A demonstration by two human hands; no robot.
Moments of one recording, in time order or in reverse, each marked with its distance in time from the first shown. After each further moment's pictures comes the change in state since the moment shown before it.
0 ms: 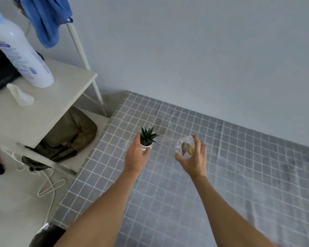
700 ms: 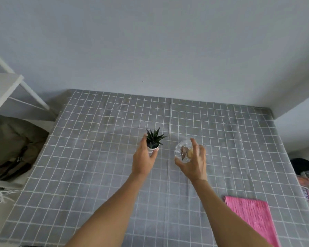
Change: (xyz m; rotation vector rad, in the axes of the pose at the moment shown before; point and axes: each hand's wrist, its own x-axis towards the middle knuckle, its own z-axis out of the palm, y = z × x) left_hand -0.082 0.126 0.128 -0.085 -0.205 0.191; right_hand -0.083 0.129 -0.115 -0.083 0.108 0.200
